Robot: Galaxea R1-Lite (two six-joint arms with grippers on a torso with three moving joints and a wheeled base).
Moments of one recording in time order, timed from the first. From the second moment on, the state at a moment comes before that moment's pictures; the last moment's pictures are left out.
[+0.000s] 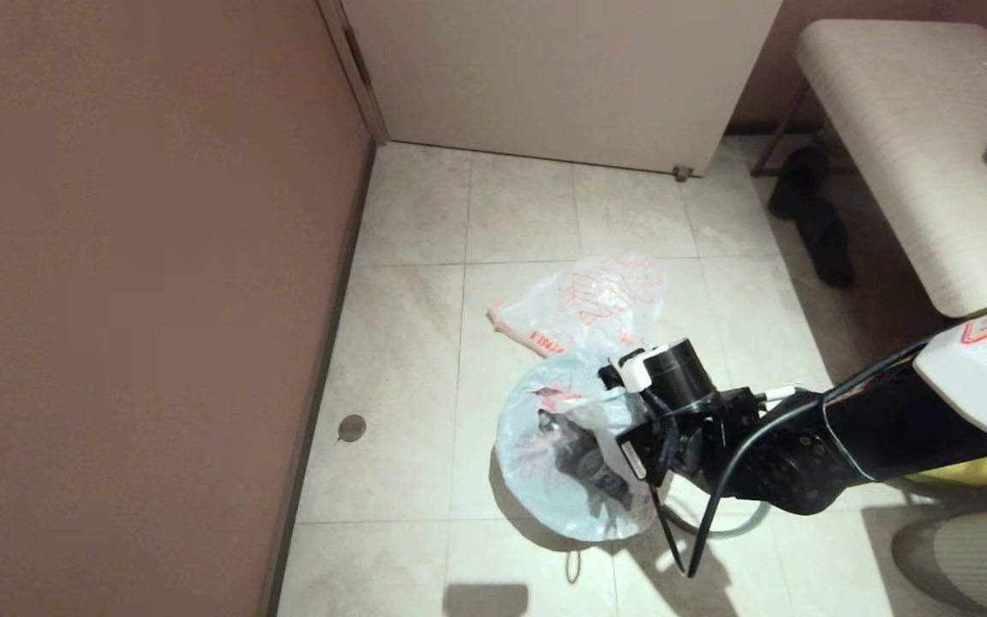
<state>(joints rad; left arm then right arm) 0.01 0.00 -0.03 0.07 0.01 -0.03 0.63 2.06 -1.11 -0.22 -0.50 -0.05</state>
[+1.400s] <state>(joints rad) 0.01 0.00 -0.03 0.07 0.01 -0.03 0.69 2.09 -1.27 -0.26 -0.33 0.12</state>
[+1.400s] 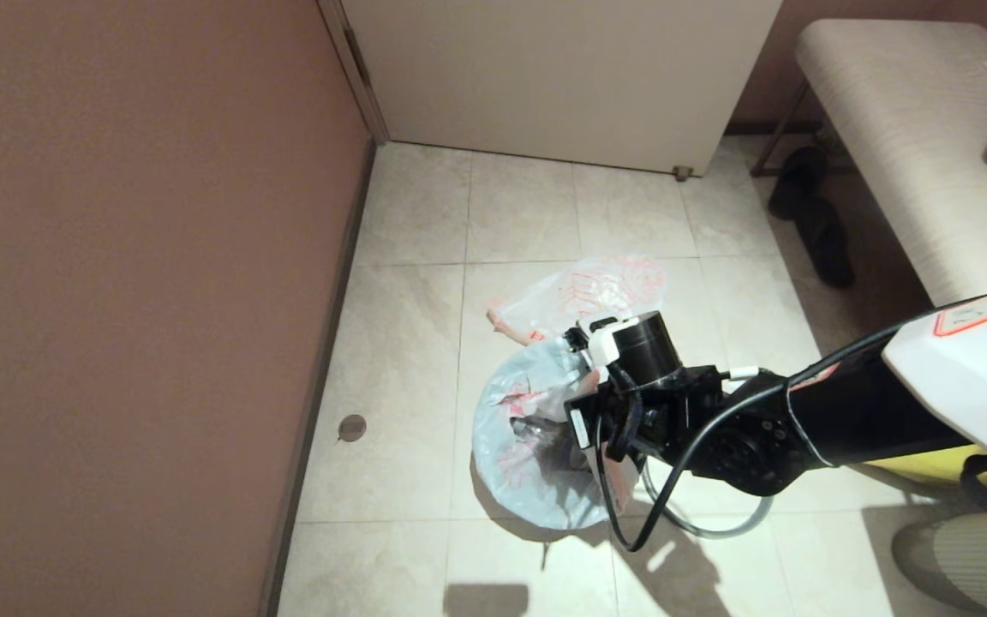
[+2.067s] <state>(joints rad) 0.01 0.00 -0.03 0.07 0.01 -0.03 0.57 2.22 -1.40 -0.25 -0.32 0.09</state>
